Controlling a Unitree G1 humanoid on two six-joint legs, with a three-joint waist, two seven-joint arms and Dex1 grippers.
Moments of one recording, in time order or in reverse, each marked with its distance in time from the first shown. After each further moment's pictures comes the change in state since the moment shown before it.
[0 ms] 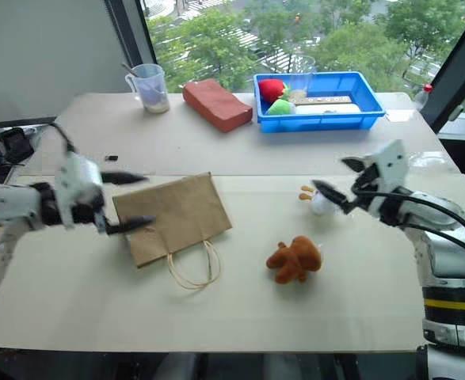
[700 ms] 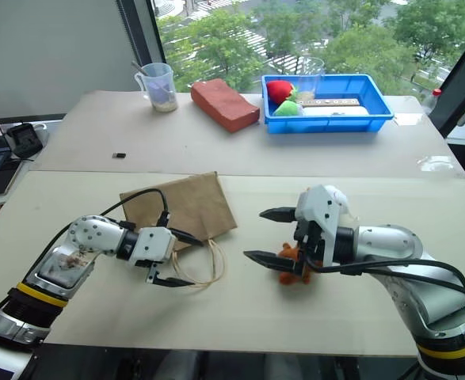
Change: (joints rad) left arm -0.080 -0.217 -0.292 0.280 0.282 -0.309 -0.151; right arm 0.137 -0.002 0.098 -0.434 0.170 0.239 -0.031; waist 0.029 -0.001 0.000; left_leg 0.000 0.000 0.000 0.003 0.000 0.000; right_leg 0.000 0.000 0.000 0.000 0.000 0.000
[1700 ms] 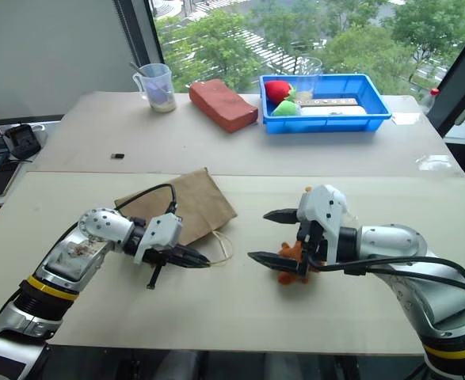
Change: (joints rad) left arm -0.027 -0.010 0.026 -0.076 -0.145 0.239 -0.100; right arm -0.002 -0.038 0.003 0.027 -0.012 -0.009 0.031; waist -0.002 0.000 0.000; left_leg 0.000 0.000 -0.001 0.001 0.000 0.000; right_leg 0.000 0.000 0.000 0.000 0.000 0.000
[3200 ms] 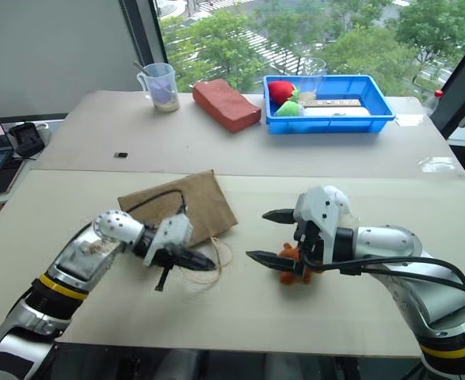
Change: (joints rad) left arm -0.110 -0.071 0.063 0.015 -0.099 0.273 0.053; right arm -0.001 0.016 0.023 0.000 -0.008 0.003 -0.045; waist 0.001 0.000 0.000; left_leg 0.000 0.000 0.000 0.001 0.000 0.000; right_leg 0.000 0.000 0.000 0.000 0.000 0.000
